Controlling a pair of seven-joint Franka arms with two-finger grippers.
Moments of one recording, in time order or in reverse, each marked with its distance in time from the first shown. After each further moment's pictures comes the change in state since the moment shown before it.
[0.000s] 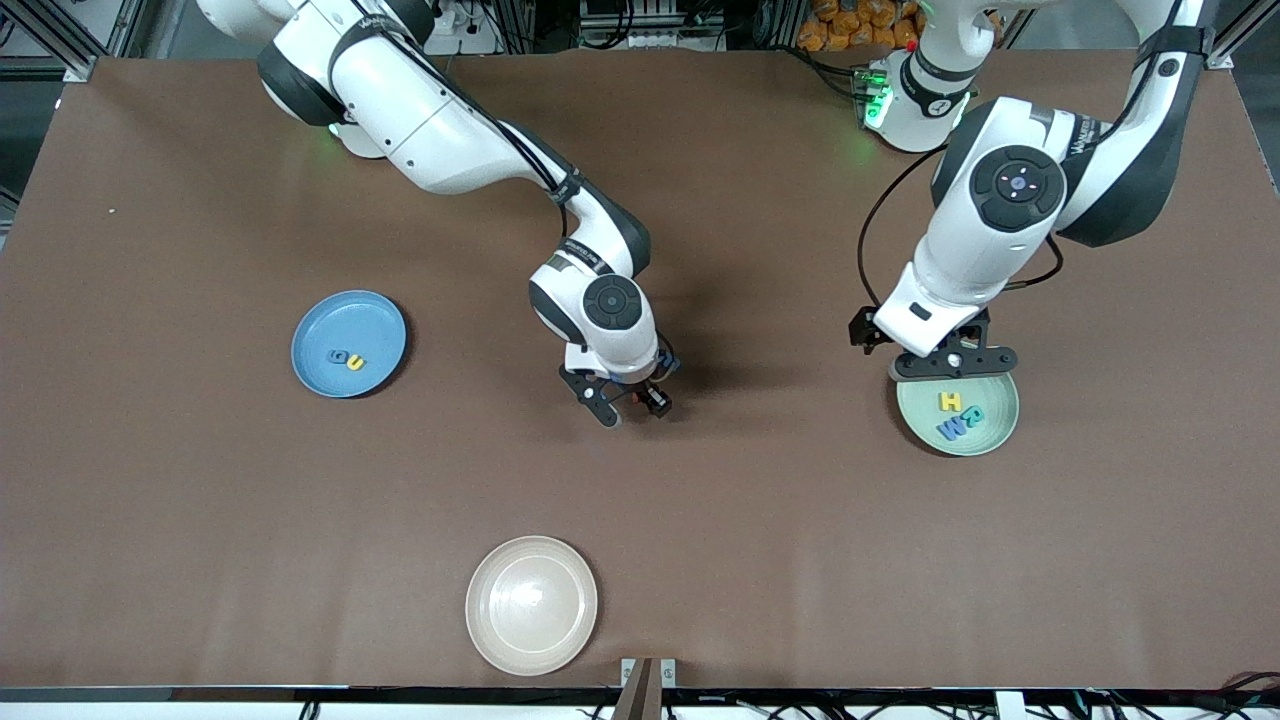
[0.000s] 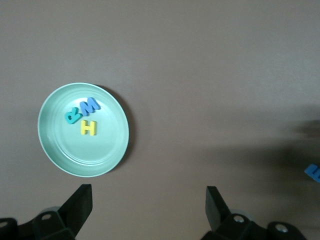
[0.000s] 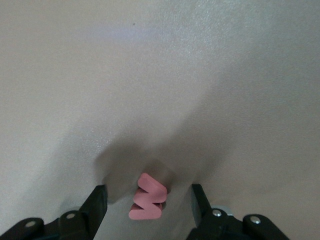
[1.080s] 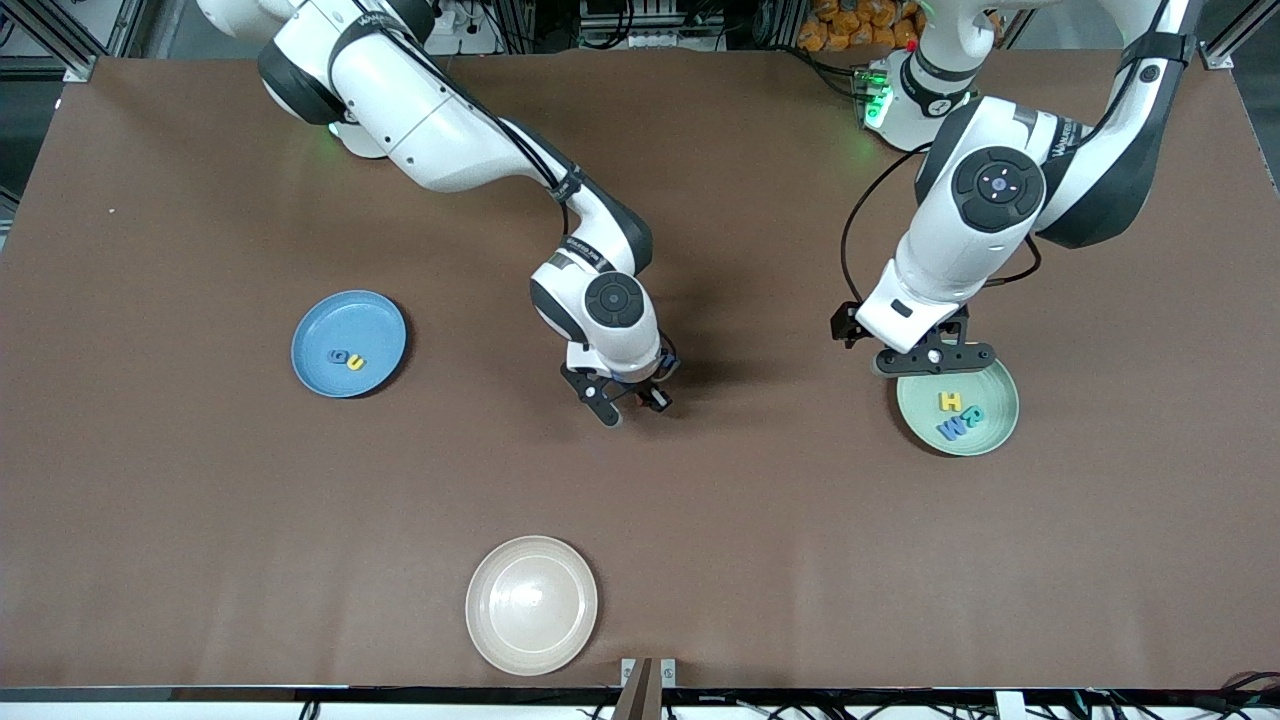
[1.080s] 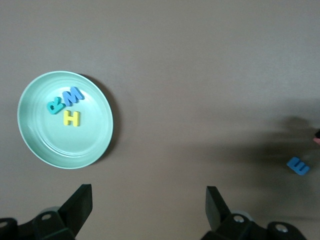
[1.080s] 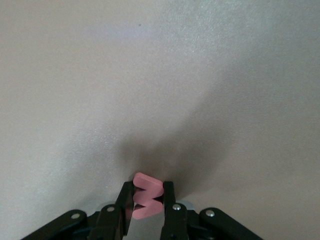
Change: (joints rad) left arm 0.000 0.007 -0.012 -0.002 -0.054 0.000 -0.018; right arm 0.003 -0.002 0.002 0.010 -0.001 -0.005 0.011
